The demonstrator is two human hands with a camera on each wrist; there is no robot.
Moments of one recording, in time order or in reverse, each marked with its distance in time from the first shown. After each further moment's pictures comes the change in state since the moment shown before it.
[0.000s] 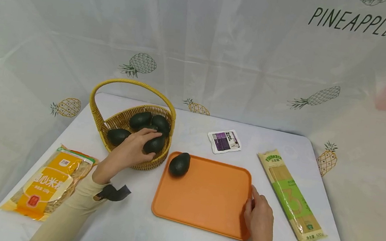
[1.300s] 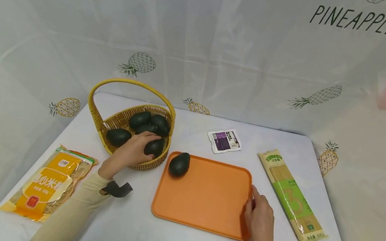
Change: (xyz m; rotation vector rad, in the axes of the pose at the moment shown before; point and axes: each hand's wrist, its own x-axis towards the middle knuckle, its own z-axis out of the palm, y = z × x) left_hand 0.013 -0.030 0.023 -0.035 -0.065 0.000; right_hand 0.001 0.000 0.001 0.001 0.004 0.006
